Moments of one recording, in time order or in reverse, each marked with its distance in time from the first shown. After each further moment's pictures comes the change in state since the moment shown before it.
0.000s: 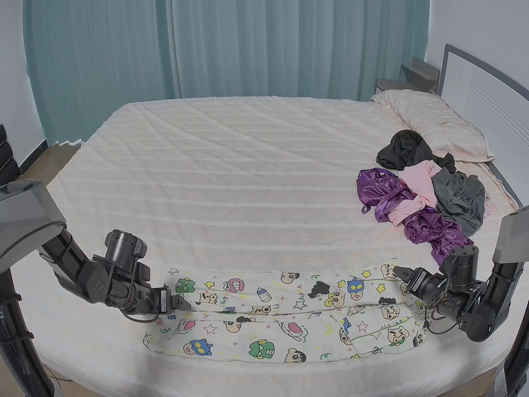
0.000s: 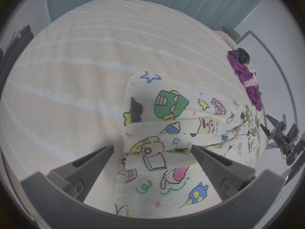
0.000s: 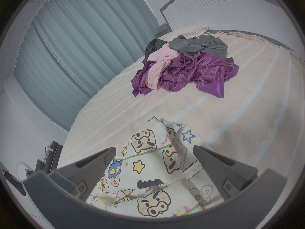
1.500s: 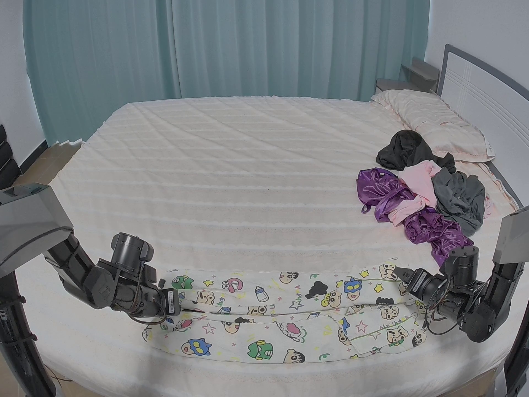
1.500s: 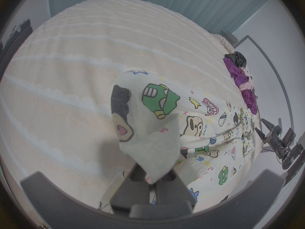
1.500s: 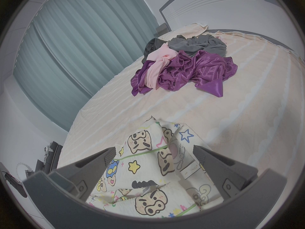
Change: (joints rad) left arm -0.033 0.019 0.018 -0.073 -0.021 -0.069; right arm -0.001 0.000 0.006 0.000 0.001 0.003
